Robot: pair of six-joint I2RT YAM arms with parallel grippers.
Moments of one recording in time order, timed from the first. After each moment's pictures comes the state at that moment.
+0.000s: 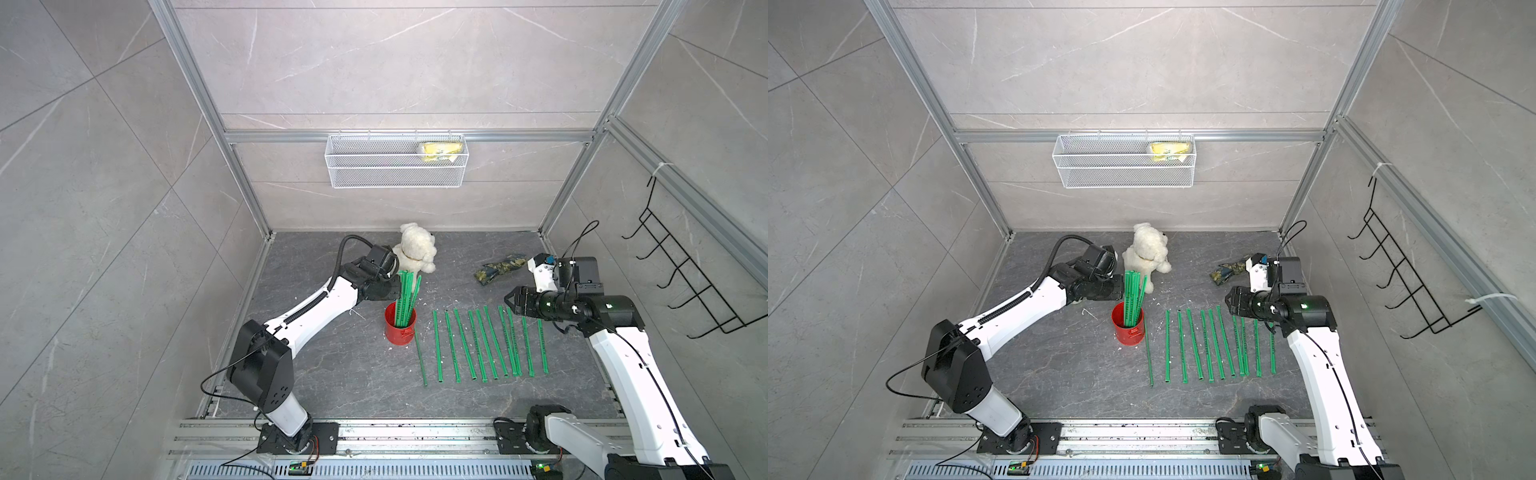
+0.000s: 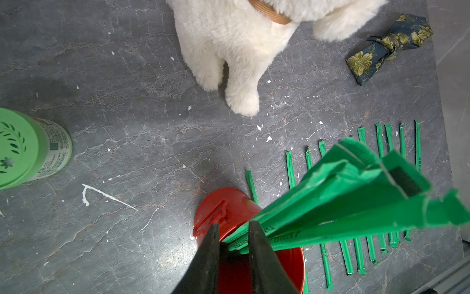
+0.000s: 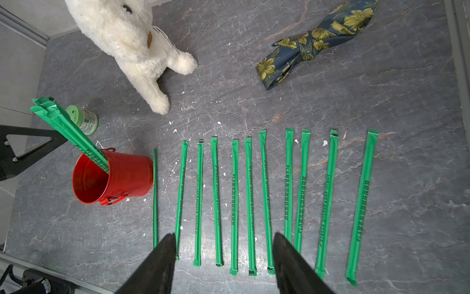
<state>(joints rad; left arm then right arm) -0.65 1.62 1.36 -0.69 0.03 -0.52 0.02 1.05 1.20 -1.06 -0.25 0.14</state>
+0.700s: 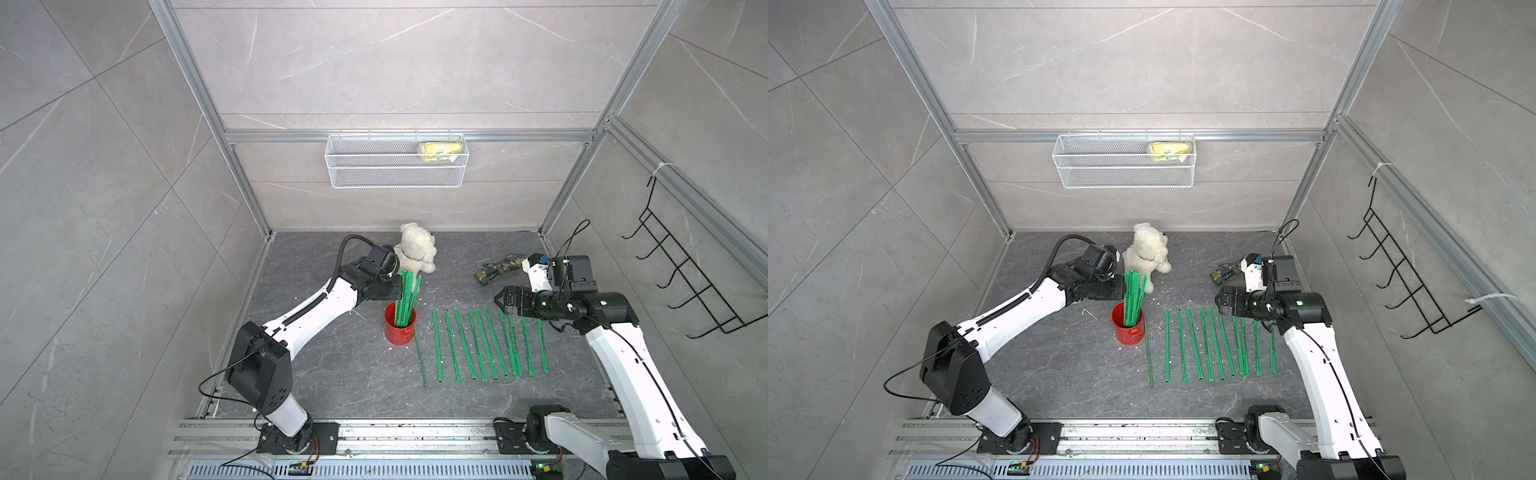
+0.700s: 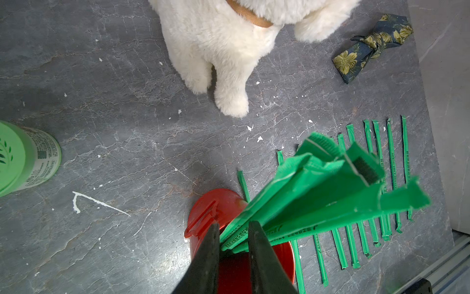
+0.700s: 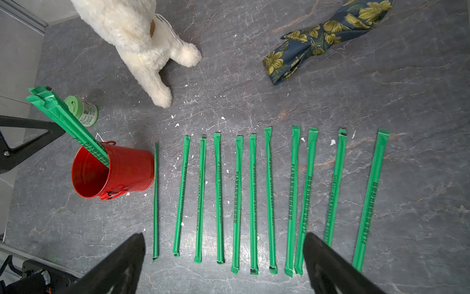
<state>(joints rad) -0.65 1.62 1.36 -0.67 0.04 -0.50 0.05 1.08 1.20 -1.06 -0.24 0.14</state>
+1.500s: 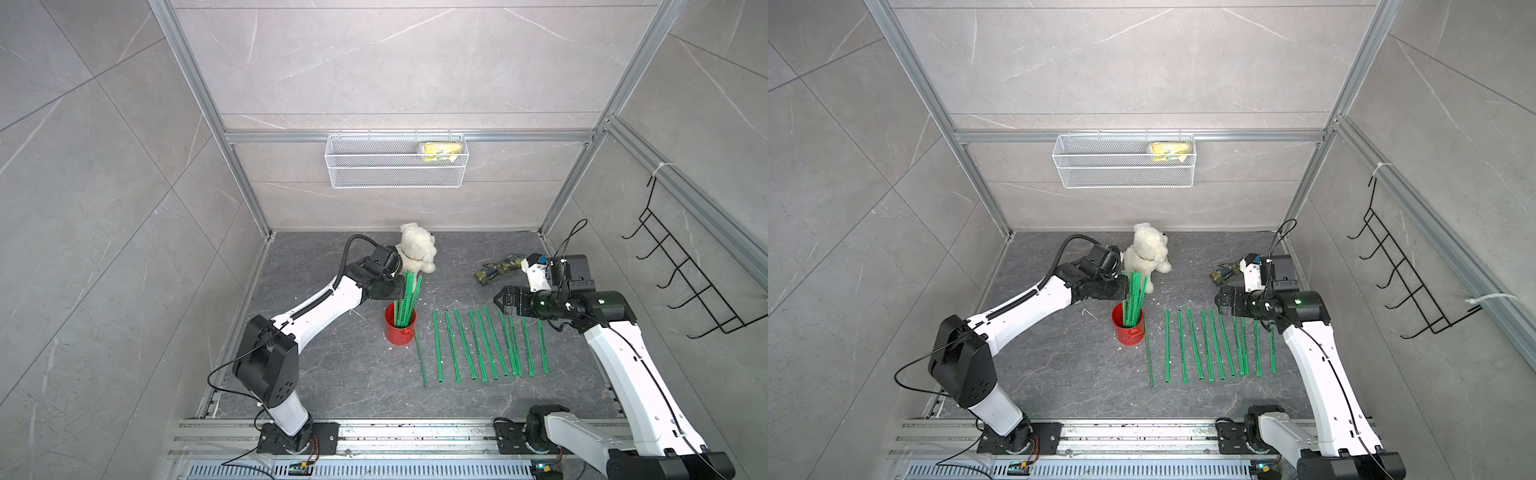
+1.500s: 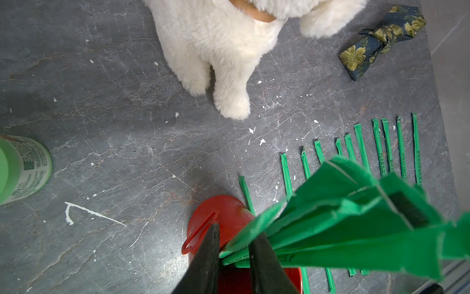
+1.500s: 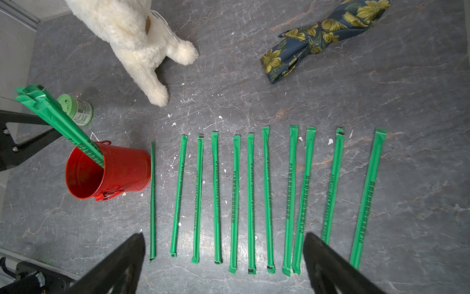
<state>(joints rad) -0.65 1.67 1.38 -0.65 0.03 -0.48 0.06 1.09 1.20 -1.06 -0.23 0.14</state>
